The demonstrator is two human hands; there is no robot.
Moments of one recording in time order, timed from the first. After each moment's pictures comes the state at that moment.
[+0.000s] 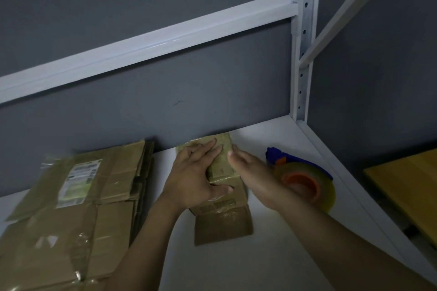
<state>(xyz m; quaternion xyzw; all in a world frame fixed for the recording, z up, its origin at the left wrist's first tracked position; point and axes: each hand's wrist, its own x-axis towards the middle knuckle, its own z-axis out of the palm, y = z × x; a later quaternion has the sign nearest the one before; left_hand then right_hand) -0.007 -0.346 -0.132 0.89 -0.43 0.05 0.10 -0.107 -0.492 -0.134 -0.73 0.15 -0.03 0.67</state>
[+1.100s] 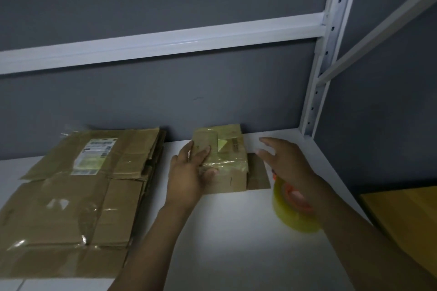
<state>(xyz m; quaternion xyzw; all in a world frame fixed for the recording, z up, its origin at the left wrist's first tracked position) -0.024 -0.321 -0.153 0.92 -0.24 0.13 0.28 -0.102 -0.552 -0.133 -0.91 0.16 -0.12 0.37</state>
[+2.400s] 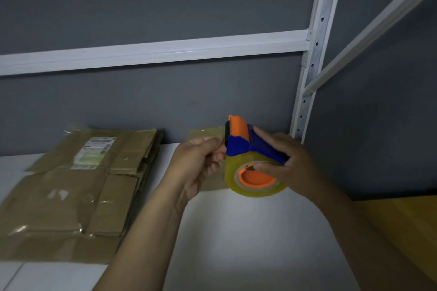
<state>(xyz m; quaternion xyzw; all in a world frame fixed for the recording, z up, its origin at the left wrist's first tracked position) -0.101 -0.358 -0.047 0.63 -0.09 -0.20 0.75 -0.164 -0.561 -0.097 -0.86 -0.10 -0.24 0.43</state>
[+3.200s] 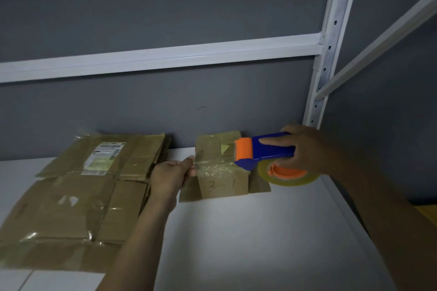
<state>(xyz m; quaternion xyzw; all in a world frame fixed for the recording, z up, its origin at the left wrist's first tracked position) -0.047 -0.309 -0.103 0.76 0.03 -0.03 0.65 -0.125 -0.595 -0.061 -0.99 -0.07 -0.10 0.08</state>
